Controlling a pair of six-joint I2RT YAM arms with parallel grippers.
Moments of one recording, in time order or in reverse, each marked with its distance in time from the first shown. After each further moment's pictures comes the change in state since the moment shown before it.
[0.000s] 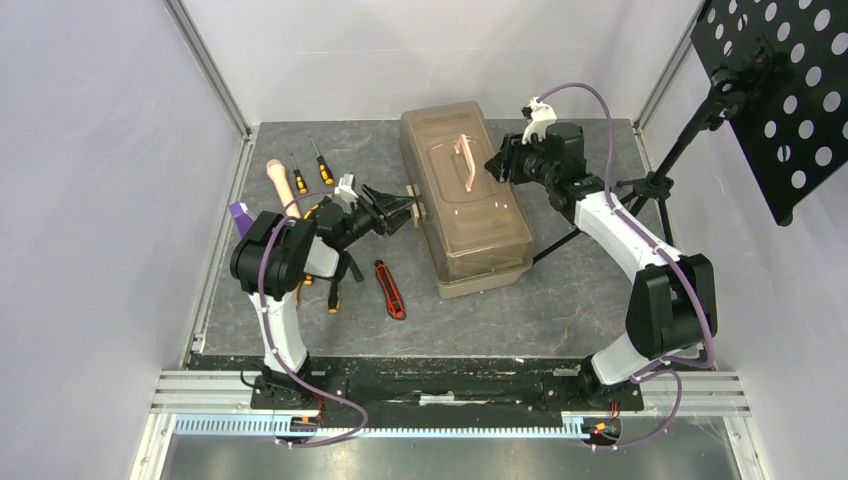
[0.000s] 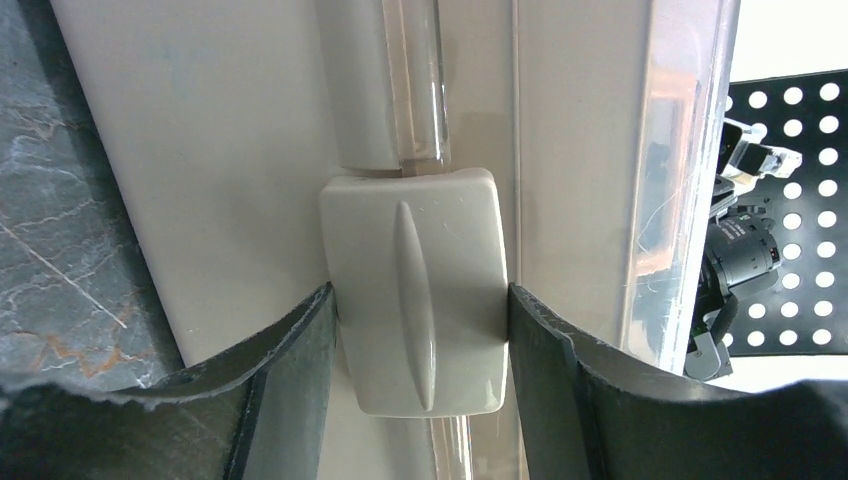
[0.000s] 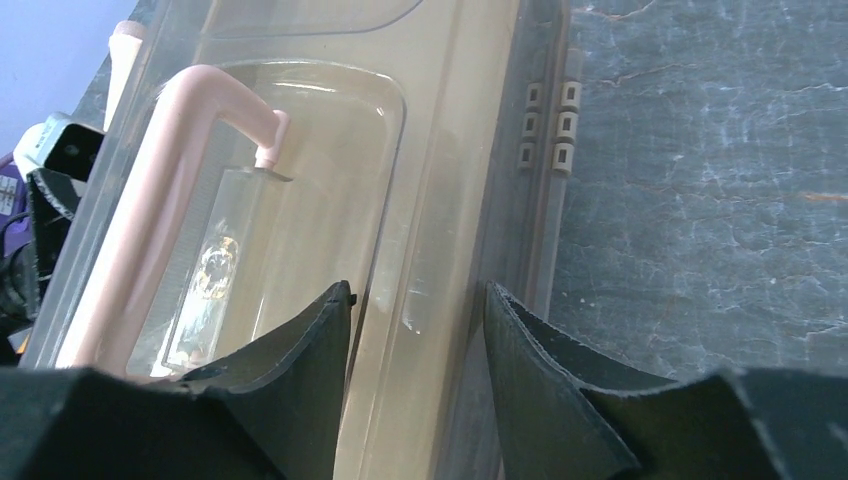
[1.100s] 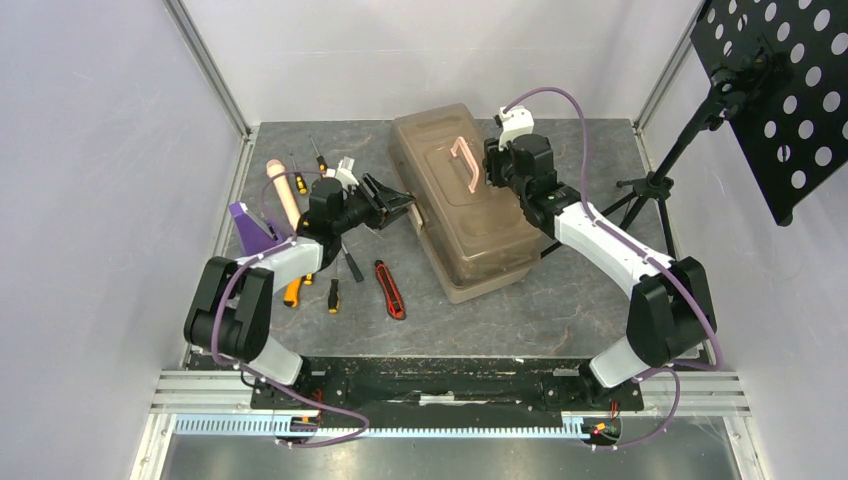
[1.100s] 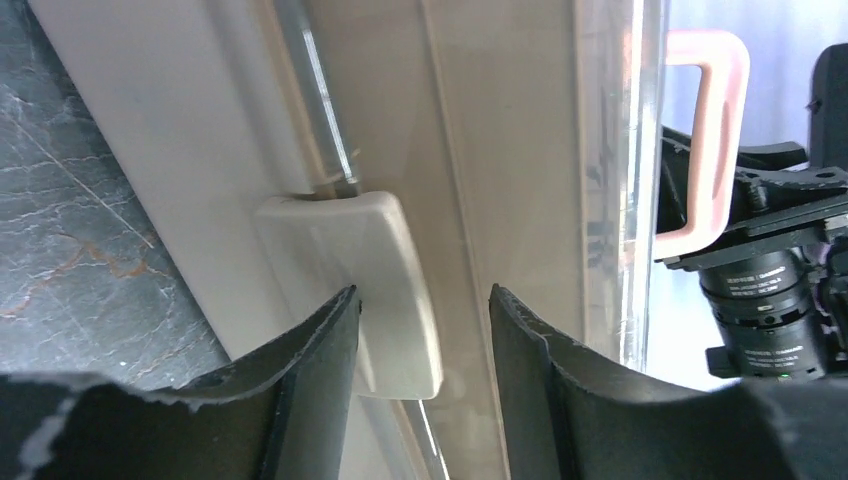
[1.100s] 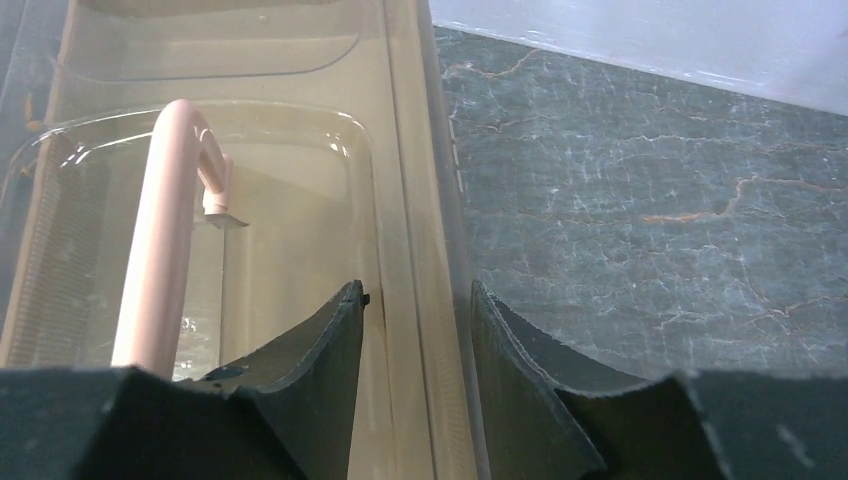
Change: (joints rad) left arm -0.037 -0.438 0.070 -0.804 -0.085 0.330; right arm 0.174 -0.024 -0.026 0.057 0.480 -0.158
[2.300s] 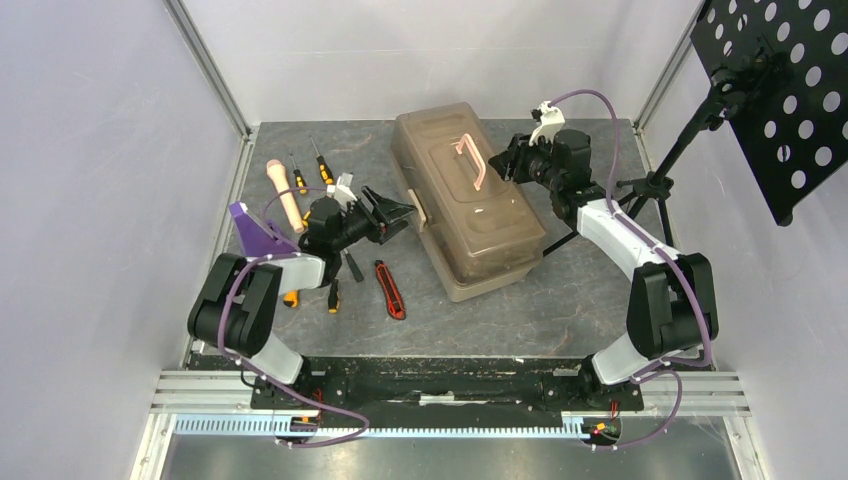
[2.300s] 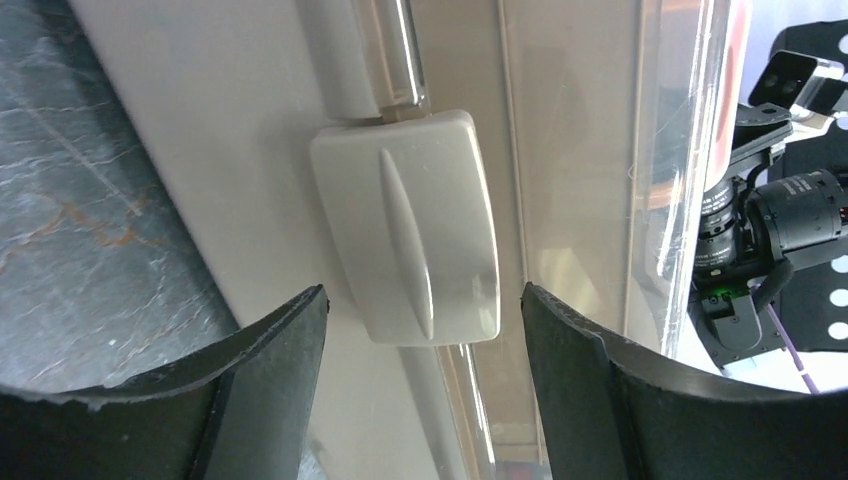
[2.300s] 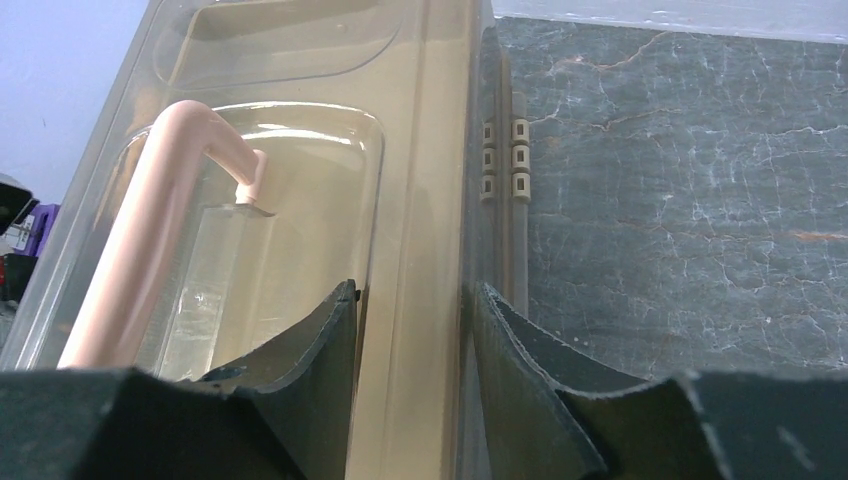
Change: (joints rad) left arm 0.008 -0.003 -0.151 0.210 0.016 -0.050; right arm -0.224 0.021 -0.074 0.138 -0.488 0.182
